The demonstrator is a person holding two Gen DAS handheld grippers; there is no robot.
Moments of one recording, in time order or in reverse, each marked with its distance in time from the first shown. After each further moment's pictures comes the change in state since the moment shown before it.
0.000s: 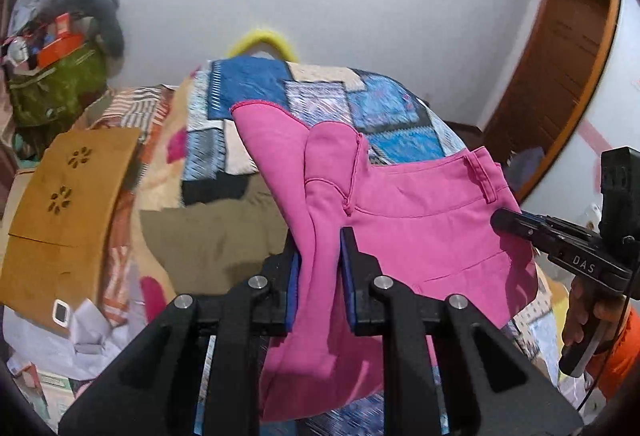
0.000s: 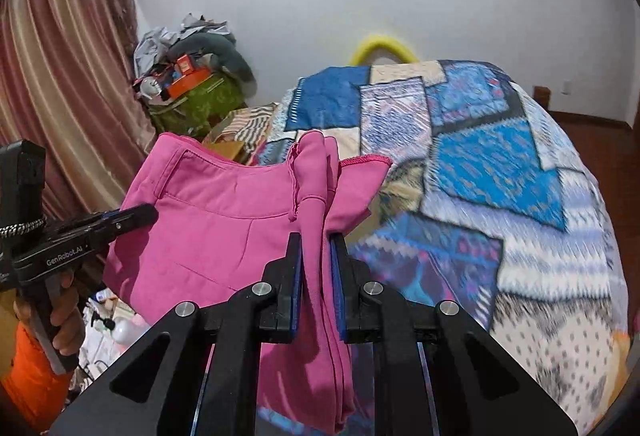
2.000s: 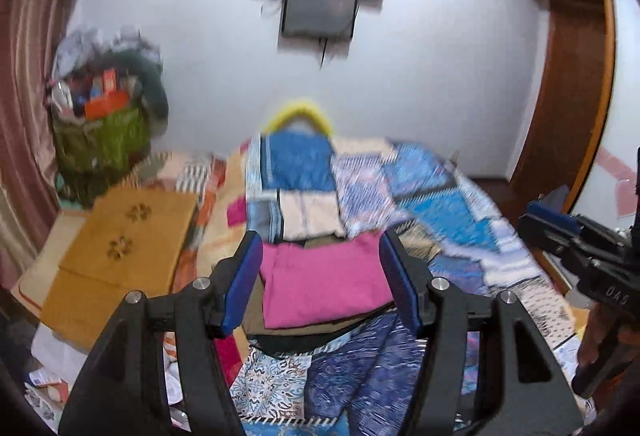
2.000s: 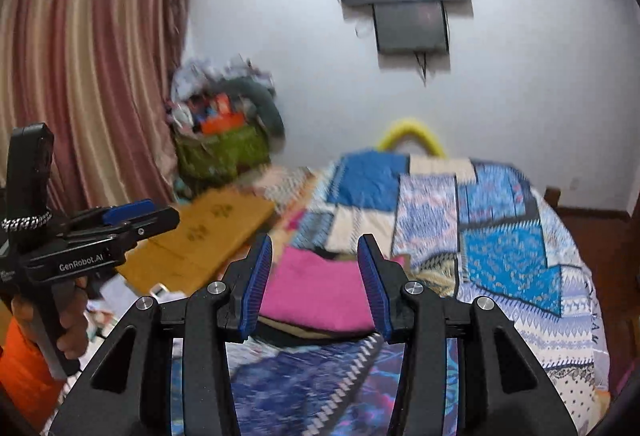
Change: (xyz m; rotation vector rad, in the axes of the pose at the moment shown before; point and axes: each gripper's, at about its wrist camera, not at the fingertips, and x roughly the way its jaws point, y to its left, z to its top) left arm -0.111 0.013 -0.010 0.040 -0.297 0.122; right arm -0.066 0.096 0.002 -0.197 -0.288 0.005
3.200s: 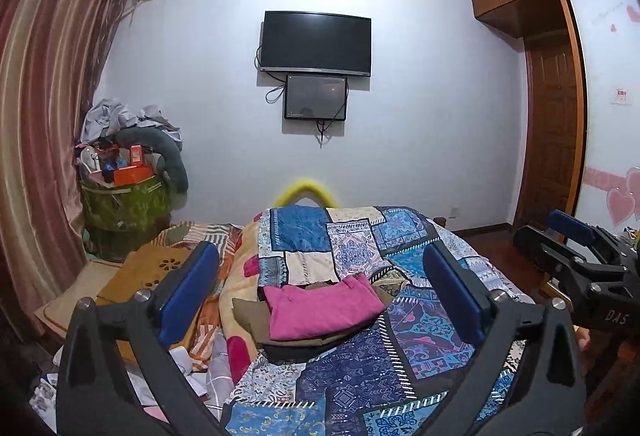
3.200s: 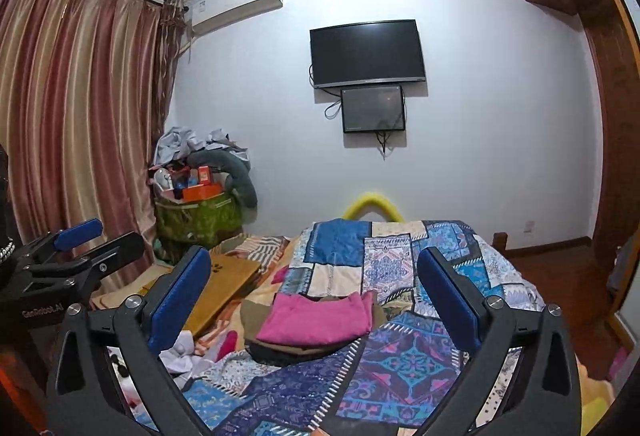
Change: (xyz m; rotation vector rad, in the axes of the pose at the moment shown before) left arm -0.155 -0.050 -0.038 0.054 -0.263 0.052; right arm -0.126 0.053 -0.025 -0.001 -0.265 -0.165
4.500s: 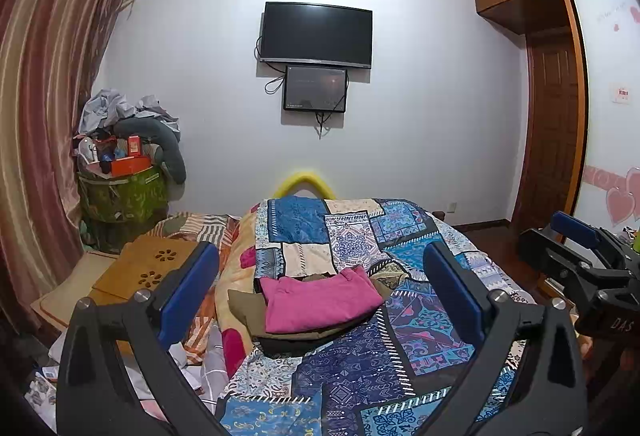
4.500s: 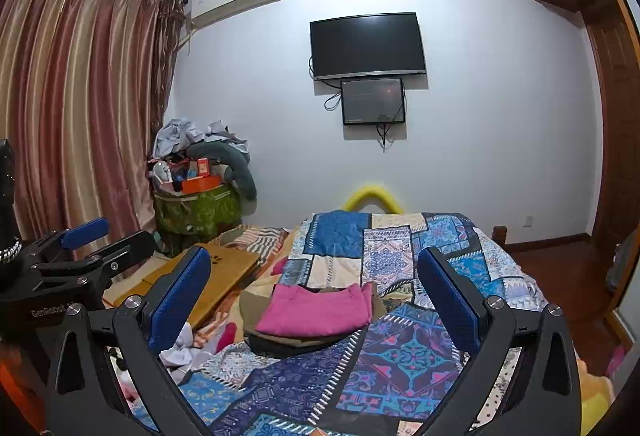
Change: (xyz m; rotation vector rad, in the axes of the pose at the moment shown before) left arm 0.011 0.006 -0.007 -0.010 0.031 -0.010; right arm -0.001 0.002 -0.002 -0.005 0.031 -0.005
